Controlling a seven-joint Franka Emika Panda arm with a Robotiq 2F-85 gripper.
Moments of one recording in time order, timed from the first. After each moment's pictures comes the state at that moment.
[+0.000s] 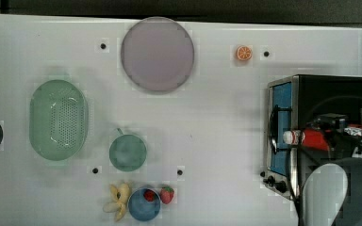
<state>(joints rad) -0.06 -0.12 -0.51 -1.98 0.00 0.33 0.07</state>
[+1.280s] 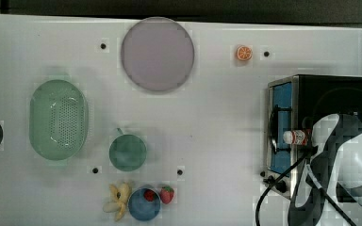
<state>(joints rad) -0.10 0.33 -0.64 -1.94 0.17 0.68 0.07</state>
